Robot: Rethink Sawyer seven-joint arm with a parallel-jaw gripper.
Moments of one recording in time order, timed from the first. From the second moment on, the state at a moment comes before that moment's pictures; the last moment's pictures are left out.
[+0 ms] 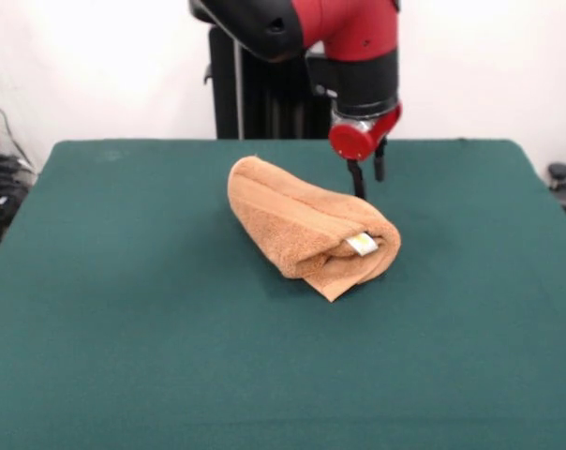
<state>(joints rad) -0.68 -0.55 0.83 2.00 -1.01 0.61 1.54</state>
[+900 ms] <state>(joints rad) -0.75 -0.52 0.90 1.91 -0.93 0.61 1.47</state>
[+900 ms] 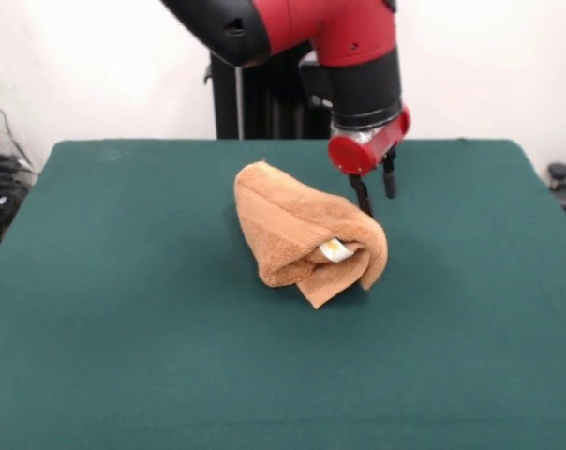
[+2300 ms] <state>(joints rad) -0.81 -0.53 1.06 1.89 -0.87 0.62 1.42</state>
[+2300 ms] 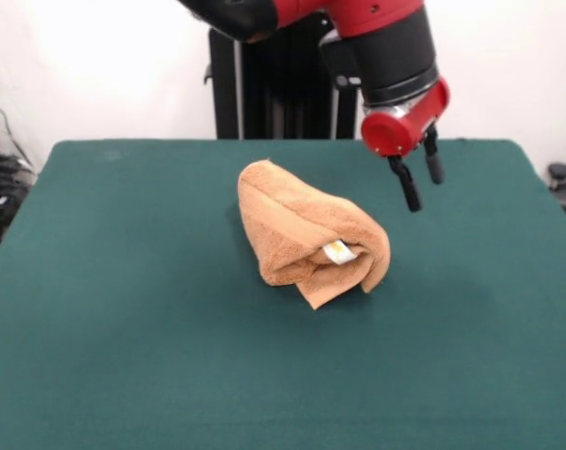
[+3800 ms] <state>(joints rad) -0.80 -0.60 1.05 1.75 -0.98 0.62 1.42</state>
